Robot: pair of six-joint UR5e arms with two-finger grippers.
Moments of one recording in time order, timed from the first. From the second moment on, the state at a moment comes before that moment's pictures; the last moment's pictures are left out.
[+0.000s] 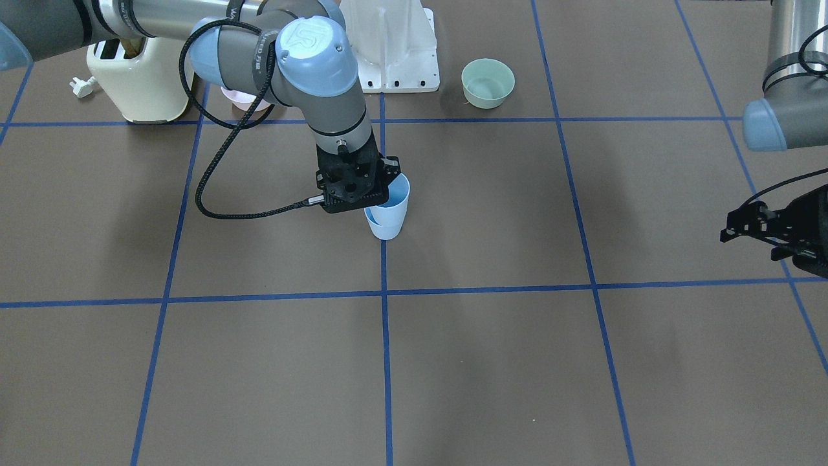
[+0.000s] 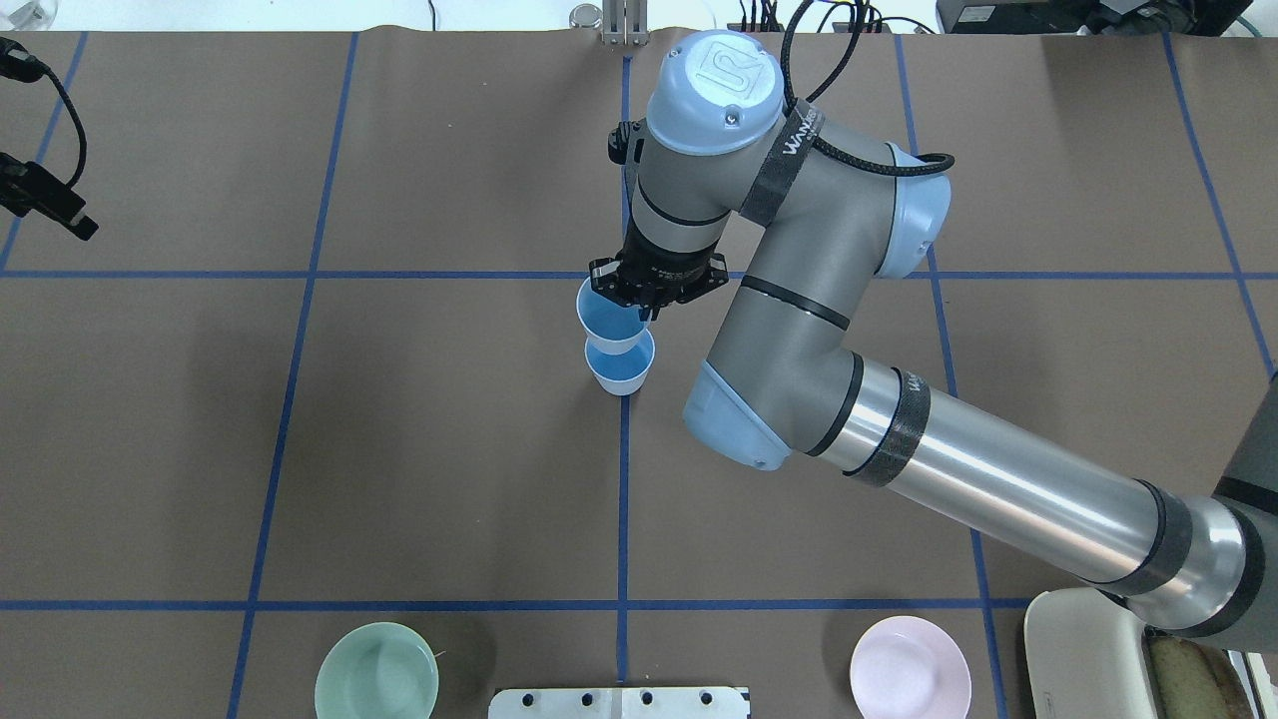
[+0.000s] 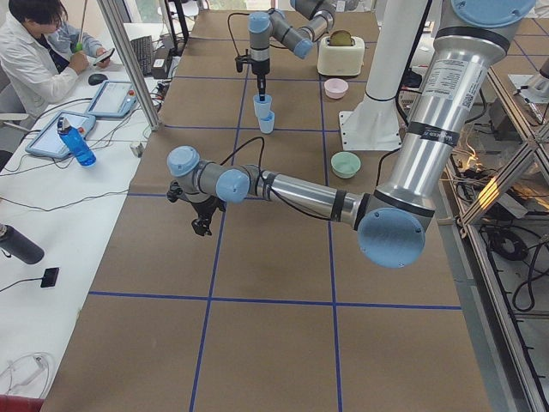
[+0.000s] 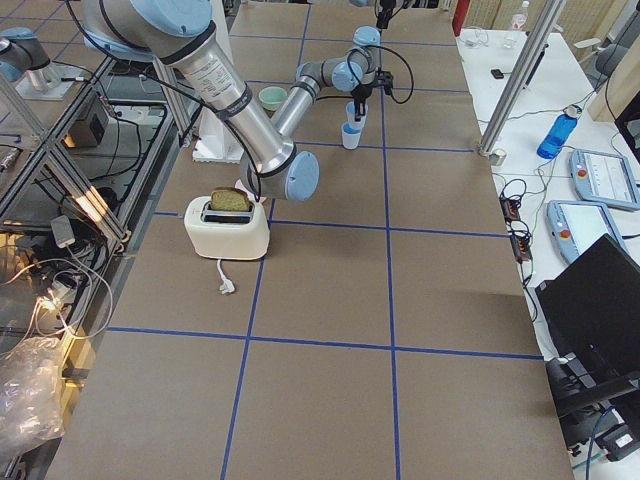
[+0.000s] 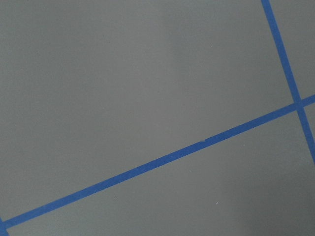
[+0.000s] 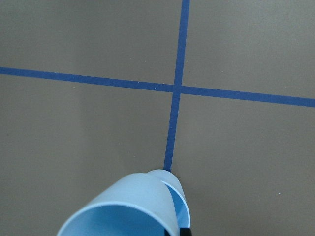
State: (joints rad) left arm -1.25 -1.87 -1.48 -1.62 -2.40 -0.02; right arm 0.64 -0.72 1.58 -1.64 2.05 1.02
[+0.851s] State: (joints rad) left arm -1.25 -1.87 -1.48 -1.62 -2.40 -0.02; right arm 0.63 -0.73 1.58 -1.64 2.05 1.03
